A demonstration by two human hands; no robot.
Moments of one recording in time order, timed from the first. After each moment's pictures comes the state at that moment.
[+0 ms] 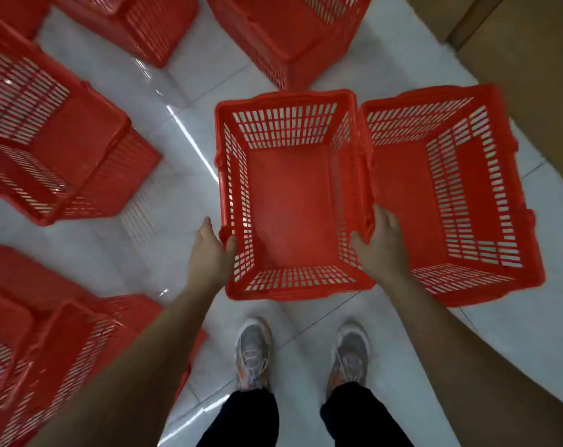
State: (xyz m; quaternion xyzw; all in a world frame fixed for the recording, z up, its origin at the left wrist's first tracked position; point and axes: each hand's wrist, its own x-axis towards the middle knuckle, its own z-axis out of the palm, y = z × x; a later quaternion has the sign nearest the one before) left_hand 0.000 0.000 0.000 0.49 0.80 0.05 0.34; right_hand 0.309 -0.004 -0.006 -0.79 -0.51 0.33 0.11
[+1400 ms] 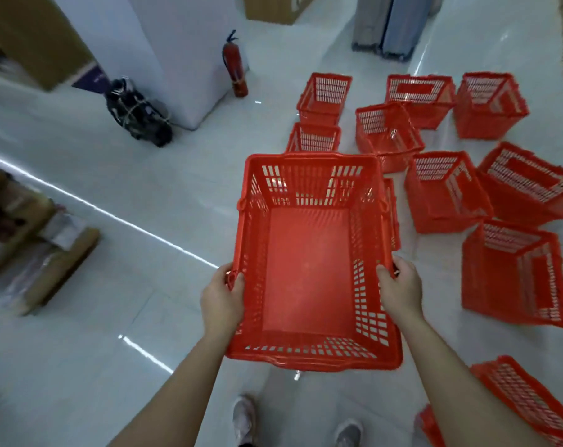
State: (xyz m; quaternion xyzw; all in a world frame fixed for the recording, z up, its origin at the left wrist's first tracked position) left_hand -0.199 -0.391 0.585 0.06 0.91 0.41 0.02; right_hand -0.037 -0.105 0.562 -0.46 -0.76 0.43 0.17
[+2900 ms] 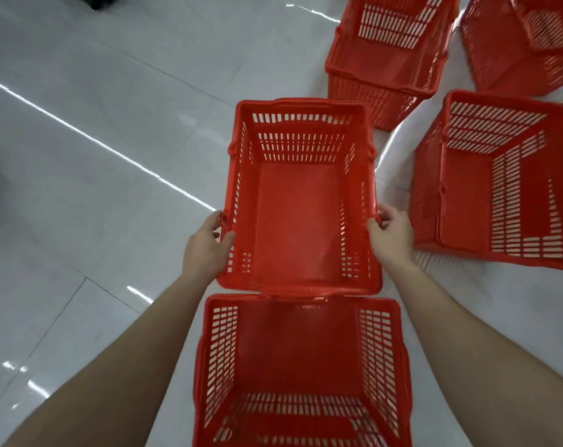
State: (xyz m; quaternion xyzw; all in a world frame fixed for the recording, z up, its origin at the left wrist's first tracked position) left_hand -0.589 -0.356 0.049 0.05 0.92 0.33 0.21; right_hand -0.440 -0.043 0.030 -0.43 -0.79 0.43 0.08
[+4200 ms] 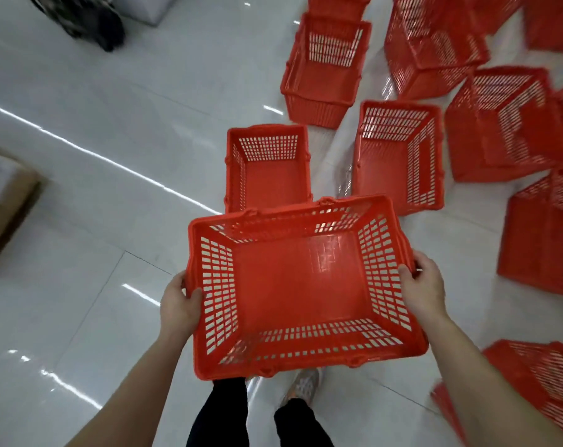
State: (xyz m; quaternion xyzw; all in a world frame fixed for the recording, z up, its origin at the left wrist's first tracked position) left_hand -0.333 -0.452 0.325 -0.10 0.91 0.32 0.24; right_hand -0.121 -0.073 0.320 -0.52 -0.74 0.42 0.05
